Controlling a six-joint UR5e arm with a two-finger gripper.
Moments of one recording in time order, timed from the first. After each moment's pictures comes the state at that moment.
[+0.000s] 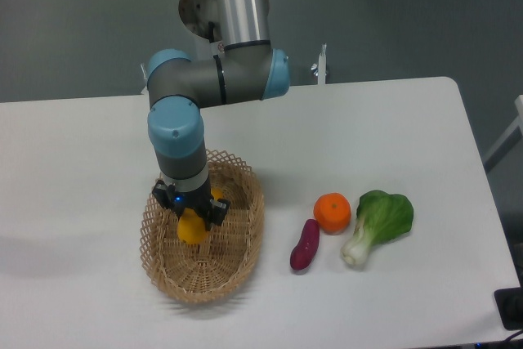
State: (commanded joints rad) arm 2.14 -1.97 -1.80 -0.83 1.56 0.51
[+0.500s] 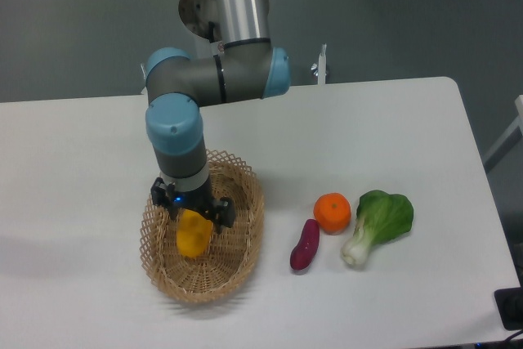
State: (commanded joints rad) arm 2.23 -1.93 -1.69 -0.85 1.56 0.51
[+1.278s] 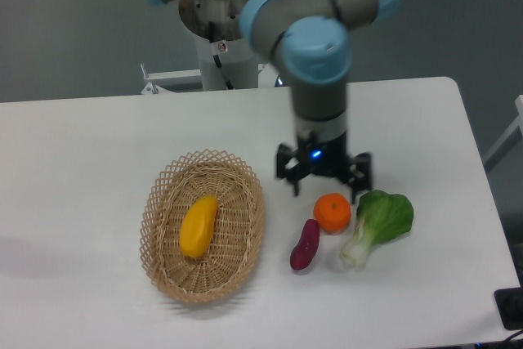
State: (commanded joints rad) arm 2.62 -1.78 -1.61 -1.09 1.56 1.07
